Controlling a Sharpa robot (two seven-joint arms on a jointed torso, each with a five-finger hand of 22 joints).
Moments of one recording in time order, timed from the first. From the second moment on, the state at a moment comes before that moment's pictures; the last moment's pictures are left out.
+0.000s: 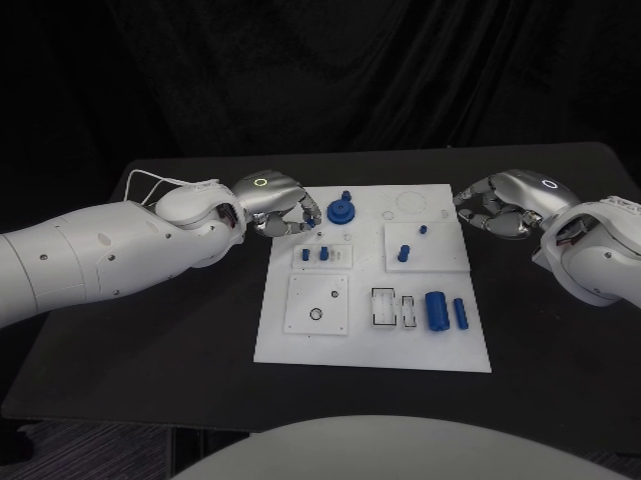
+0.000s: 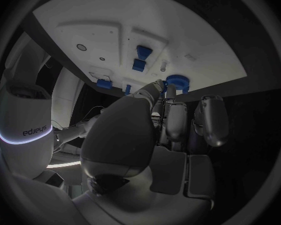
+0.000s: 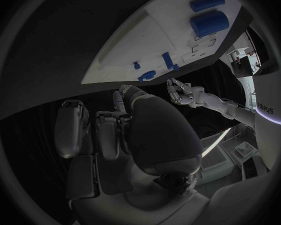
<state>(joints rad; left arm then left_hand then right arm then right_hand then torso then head) 1.28 -0.67 -0.21 1.26 -1.60 -0.38 0.28 1.52 -0.03 0.28 0.08 0.22 1.02 0.06 0.12 0.33 0.98 0.01 0.38 0.33 1.34 -0.06 1.38 1.07 0.08 1.39 0.09 1.26 1.31 1.31 -1.08 -0.25 1.61 -1.51 -0.50 -0.12 1.45 -0.02 0.28 0.18 0.40 0.87 0.10 0.09 0.17 1.46 0.00 1.57 1.31 1.47 -0.06 1.55 1.31 0.05 1.47 0.05 1.33 1.31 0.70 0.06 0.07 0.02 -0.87</state>
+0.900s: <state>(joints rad) 1.25 -0.62 -0.21 1.21 -1.60 -0.35 0.27 1.52 -0.03 0.28 0.08 0.22 1.02 0.06 0.11 0.33 0.98 0.01 0.37 0.33 1.33 -0.05 1.38 1.06 0.08 1.38 0.08 1.25 1.31 1.31 -1.08 -0.25 1.61 -1.51 -0.50 -0.12 1.45 -0.02 0.28 0.18 0.40 0.87 0.10 0.09 0.17 1.46 0.00 1.57 1.31 1.47 -0.06 1.54 1.31 0.05 1.47 0.05 1.33 1.31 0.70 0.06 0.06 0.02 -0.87</state>
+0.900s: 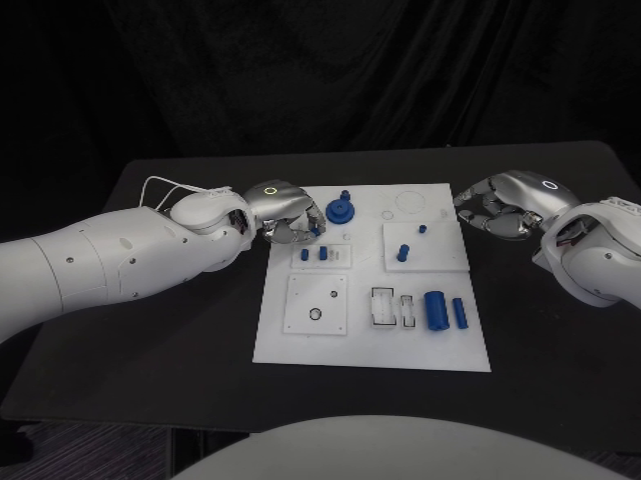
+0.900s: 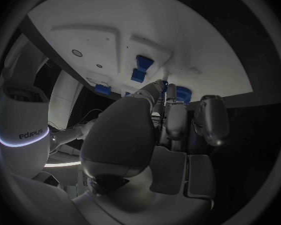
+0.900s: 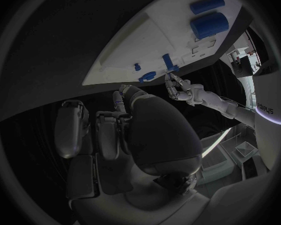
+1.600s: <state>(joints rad) 1.24 -0.59 -0.21 1.17 -1.60 -0.35 0.27 1.52 -0.03 0.28 0.07 0.21 1.01 0.06 0.11 0.33 0.98 0.02 0.37 0.33 1.33 -0.04 1.37 1.06 0.08 1.38 0.08 1.25 1.31 1.31 -1.08 -0.25 1.61 -1.51 -0.50 -0.12 1.45 -0.02 0.28 0.18 0.40 0.87 0.10 0.09 0.17 1.46 0.00 1.57 1.31 1.47 -0.06 1.54 1.31 0.05 1.47 0.05 1.33 1.31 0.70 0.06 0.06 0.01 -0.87</state>
